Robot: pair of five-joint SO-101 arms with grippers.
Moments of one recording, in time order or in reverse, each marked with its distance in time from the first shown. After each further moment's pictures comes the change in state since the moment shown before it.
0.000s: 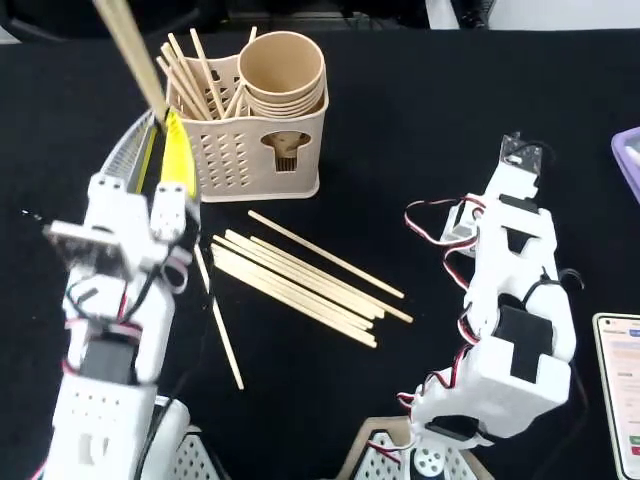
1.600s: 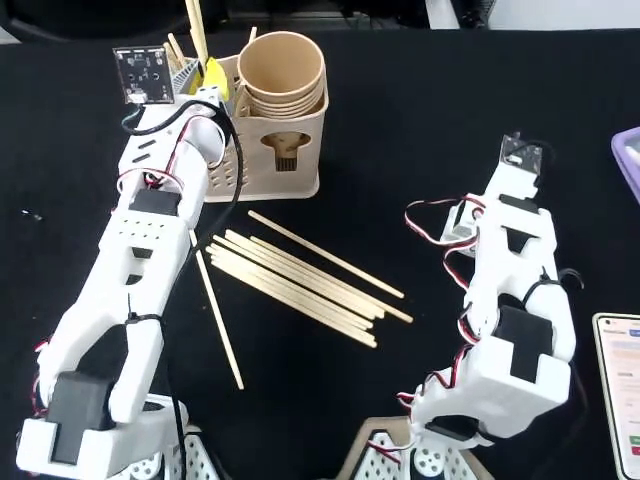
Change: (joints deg) left arm -2.4 56.7 -31.6 -3.0 10.6; right arm 0.0 0.0 0.0 0.0 0.0
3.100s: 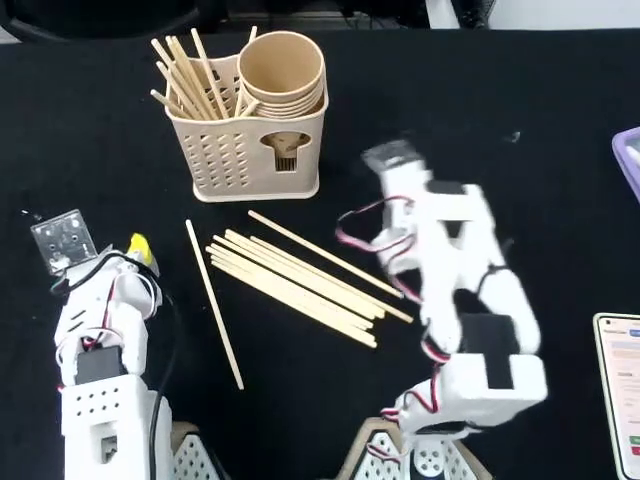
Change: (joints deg) left arm -20.4 -60.9 57.2 30.3 -0.1; right arm -21.4 -3.0 0.1 15.6 33.6
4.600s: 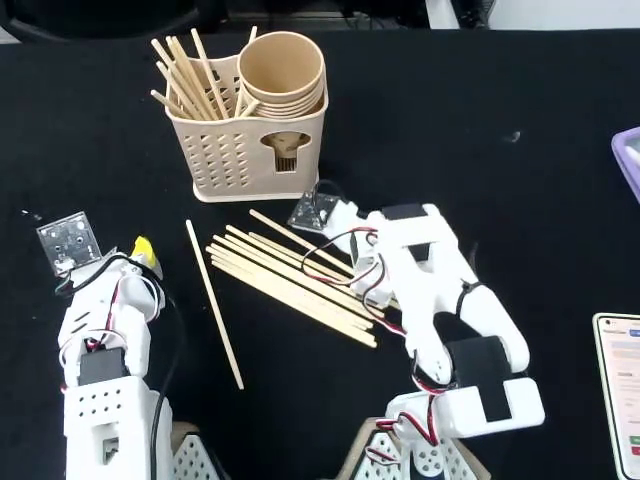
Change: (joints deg) left arm 0.5 -0.4 0.7 -0.1 0.0; right arm -7.6 -6.5 9.8 -2.9 24.7
